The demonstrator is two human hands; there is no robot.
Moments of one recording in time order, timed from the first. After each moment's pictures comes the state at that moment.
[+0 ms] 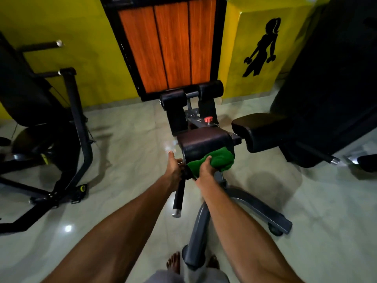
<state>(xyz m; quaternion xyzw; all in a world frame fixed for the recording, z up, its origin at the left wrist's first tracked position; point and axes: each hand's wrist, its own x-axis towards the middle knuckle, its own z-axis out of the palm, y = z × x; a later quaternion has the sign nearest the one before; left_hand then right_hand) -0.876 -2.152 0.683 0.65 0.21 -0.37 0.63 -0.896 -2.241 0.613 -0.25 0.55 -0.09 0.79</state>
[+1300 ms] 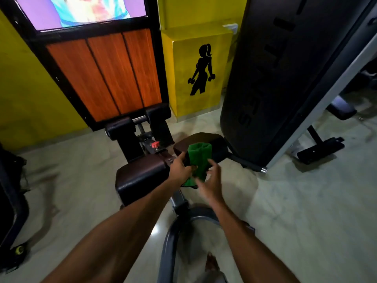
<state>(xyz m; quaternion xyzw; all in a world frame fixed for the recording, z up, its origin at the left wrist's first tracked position) -0.903 -2.398 0.694 0.78 -0.19 -0.31 0.51 -1.013 -2.470 0.639 -0.69 0.40 -0.23 0.55</state>
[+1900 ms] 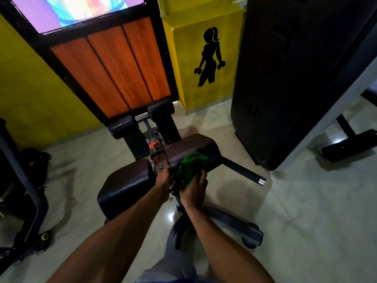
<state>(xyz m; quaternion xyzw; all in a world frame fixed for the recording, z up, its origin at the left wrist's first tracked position) -0.901 -2.457 0.675 0.74 0.16 -0.37 0.54 -0.974 -2.498 0.575 -0.79 0.44 -0.14 0.40</state>
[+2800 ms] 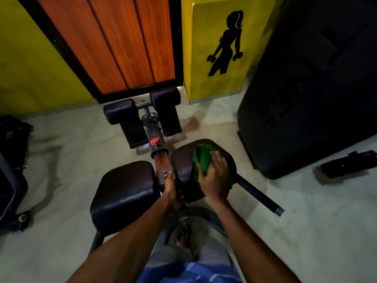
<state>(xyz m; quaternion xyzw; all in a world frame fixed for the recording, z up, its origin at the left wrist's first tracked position) -0.842 -2.474 0.619 0.56 0.32 -0.45 0.62 -0.896 -2.598 0.581 -0.90 0.30 -0.26 0.20</state>
